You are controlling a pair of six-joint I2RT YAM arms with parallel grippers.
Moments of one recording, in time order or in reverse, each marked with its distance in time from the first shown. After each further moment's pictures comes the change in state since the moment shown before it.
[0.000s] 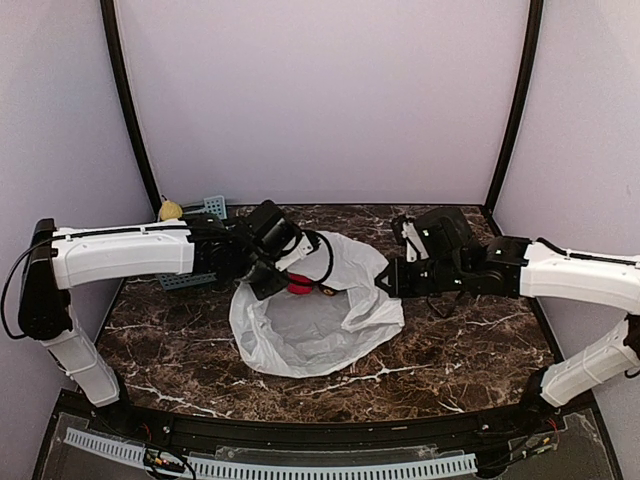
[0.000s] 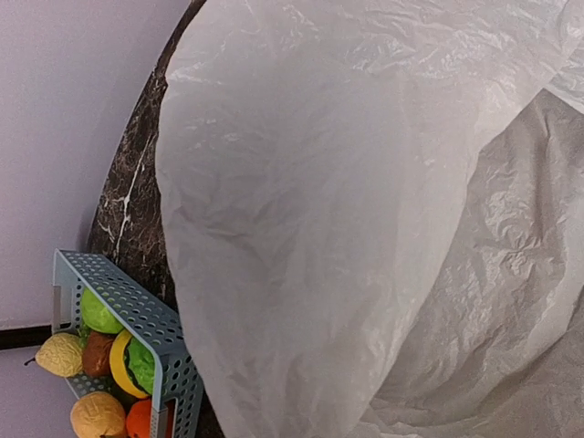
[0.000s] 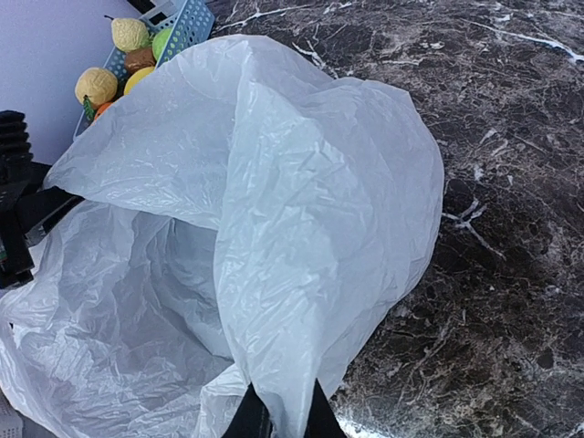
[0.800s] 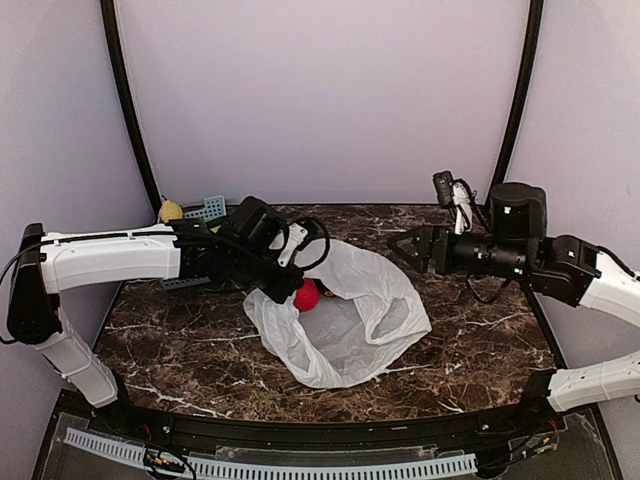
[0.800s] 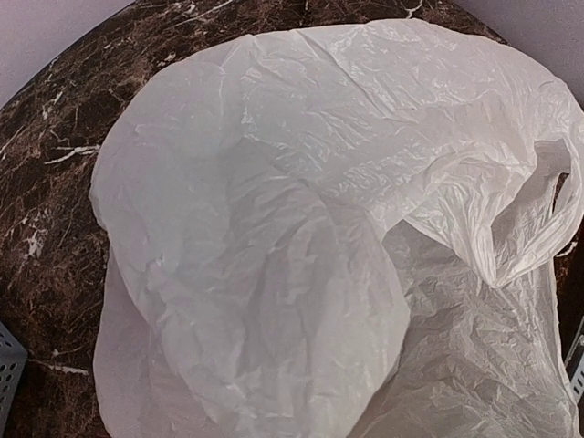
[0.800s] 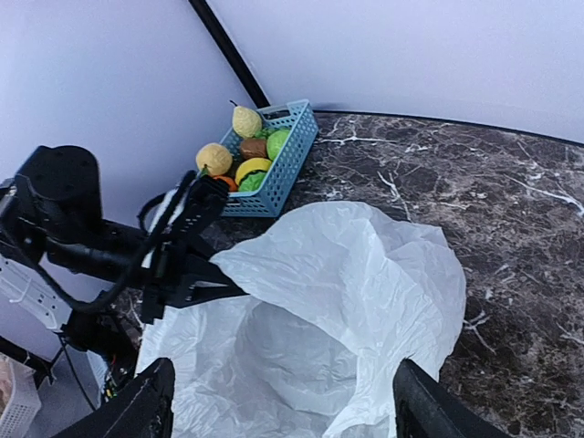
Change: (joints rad) left arm 0.026 -0.070 -0.079 0.177 0.418 -0.423; right arm -0.018 -0.310 -0.009 0.034 -0.055 -0.161
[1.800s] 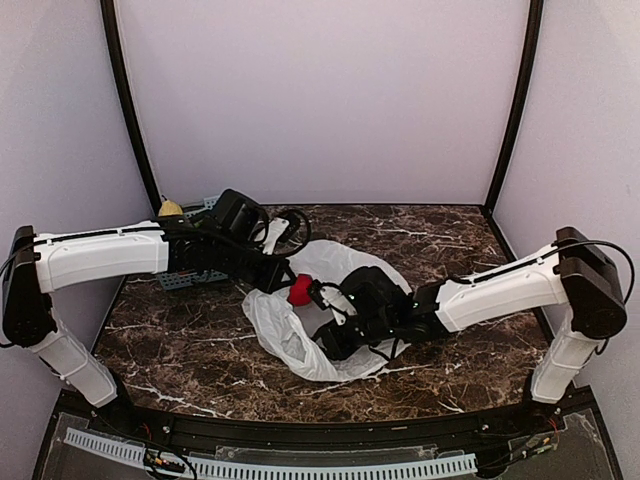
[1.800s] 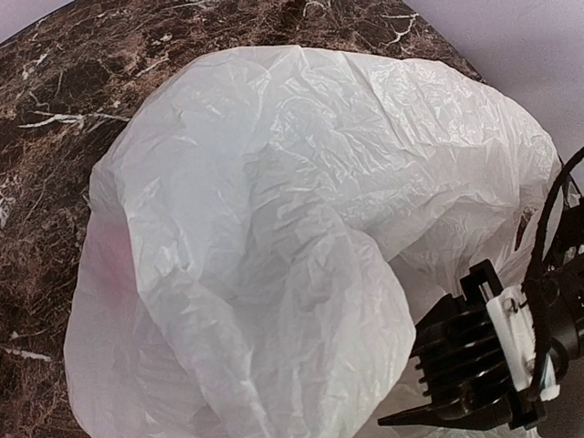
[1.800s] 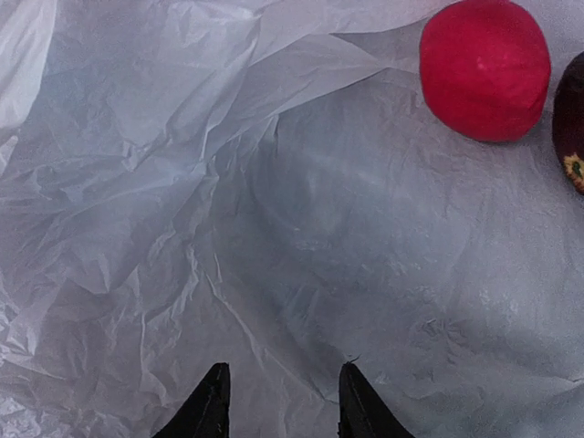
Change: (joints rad) left arm 0.115 -0.048 -0.073 0.051 0.220 -0.093; right arm 0.235 0.705 -0.008 0.333 -0.108 -0.099
